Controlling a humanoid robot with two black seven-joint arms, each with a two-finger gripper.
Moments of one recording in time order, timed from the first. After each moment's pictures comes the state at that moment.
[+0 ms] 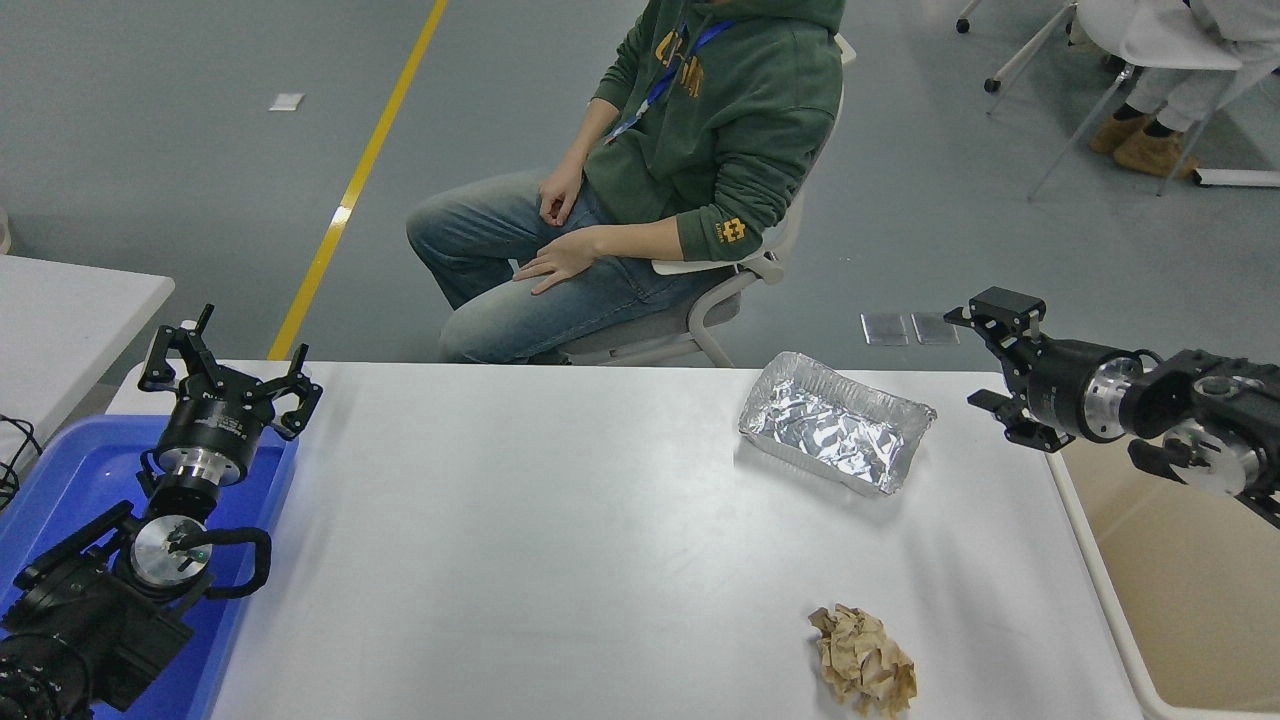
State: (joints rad) left arm -0.55 0.37 -0.86 -0.44 -0.20 -0.59 -0.44; right arm 0.99 -0.76 0.14 1.14 -0.43 0.03 -0.14
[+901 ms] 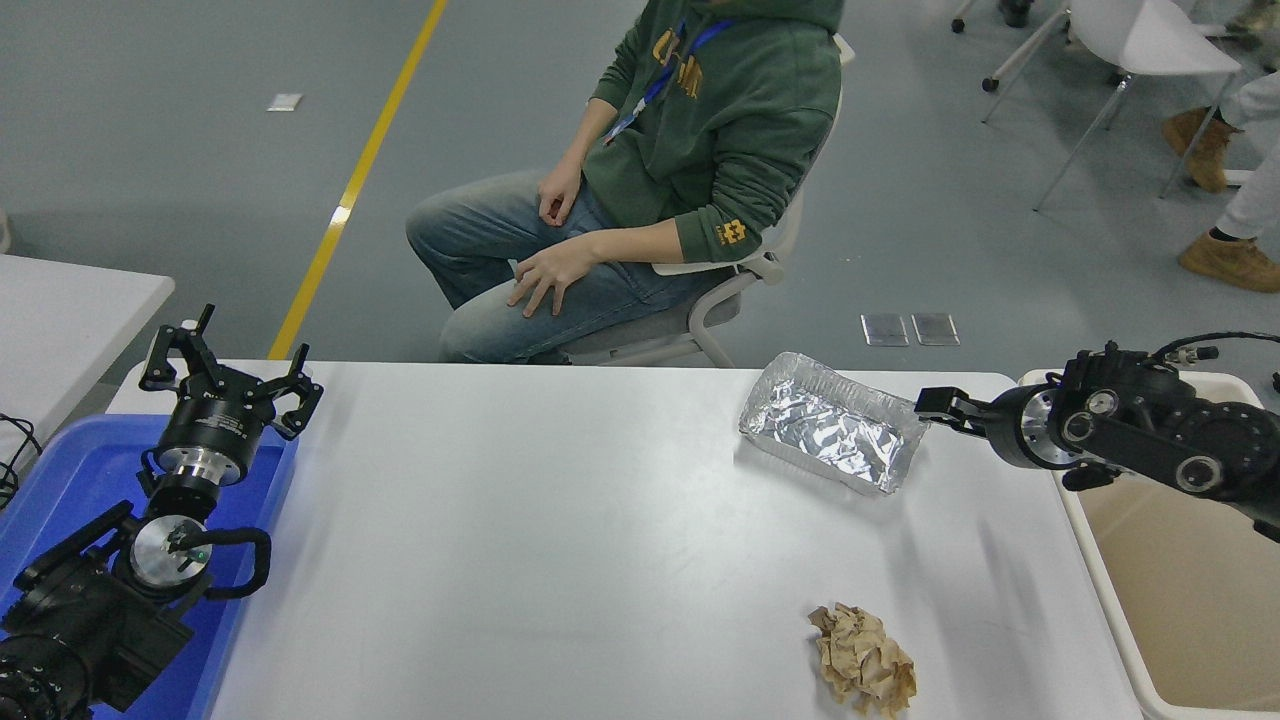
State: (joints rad) left arm -0.55 0.37 -0.86 -0.44 -0.20 -0.59 -0.44; right arm 1.08 -0.50 -0.10 0.84 -0.83 0.14 -0.25
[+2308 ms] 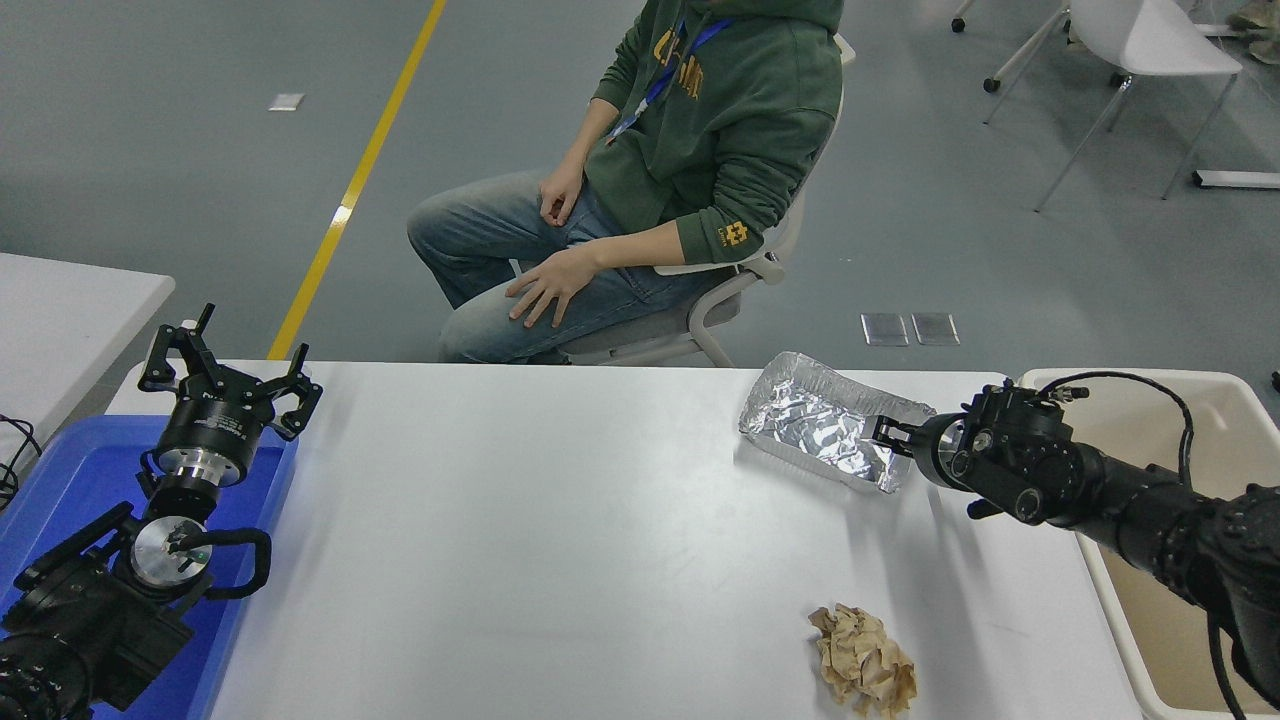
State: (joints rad) left arm -0.55 0.37 -0.86 -0.44 -0.20 -0.59 -0.44; right arm 0.98 -0.15 -0.22 0.37 -0.80 0.09 -0.11
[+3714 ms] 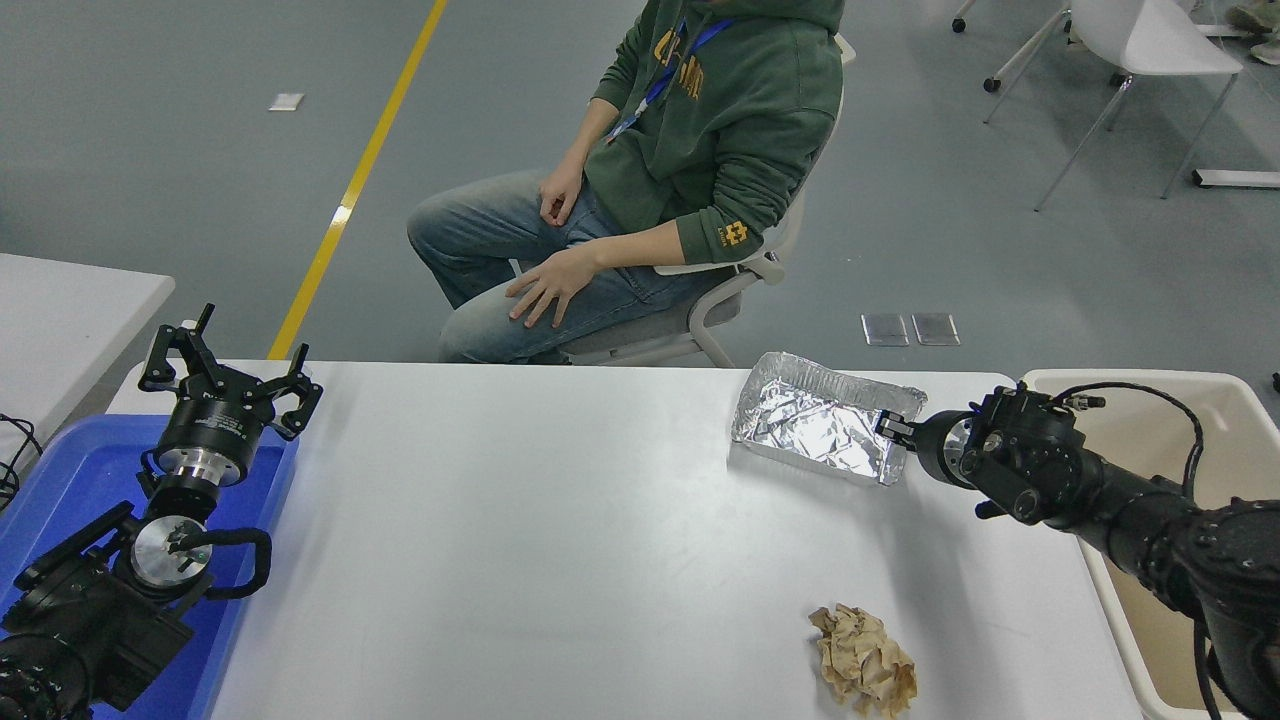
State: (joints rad) left arm -0.55 0.37 -0.86 -0.44 -0.20 -0.59 -0.44; right arm 1.00 -0.16 -0.21 0.29 -0.71 0.16 0.04
